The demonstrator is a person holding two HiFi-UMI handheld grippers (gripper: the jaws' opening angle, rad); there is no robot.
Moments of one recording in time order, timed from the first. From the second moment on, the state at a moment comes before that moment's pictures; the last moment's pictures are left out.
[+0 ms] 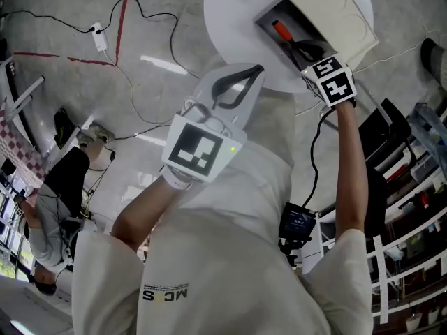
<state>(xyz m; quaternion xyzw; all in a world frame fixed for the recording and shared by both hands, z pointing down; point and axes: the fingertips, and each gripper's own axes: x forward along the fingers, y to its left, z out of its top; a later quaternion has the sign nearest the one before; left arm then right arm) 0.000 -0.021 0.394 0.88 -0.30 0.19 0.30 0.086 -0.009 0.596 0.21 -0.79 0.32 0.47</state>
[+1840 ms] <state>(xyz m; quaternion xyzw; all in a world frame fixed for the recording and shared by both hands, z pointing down) -0.005 -0.020 0.228 0.94 -0.26 0.14 0.16 0.116 0.012 0.261 0.49 -0.82 0.22 0.20</state>
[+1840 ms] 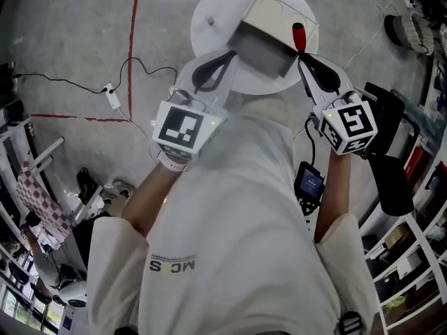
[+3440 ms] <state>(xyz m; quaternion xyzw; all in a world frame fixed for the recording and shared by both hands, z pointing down) -0.007 -0.017 0.175 0.96 -0.24 0.10 0.14 0.147 0.069 0.173 0.65 -0.75 0.13 0.07</state>
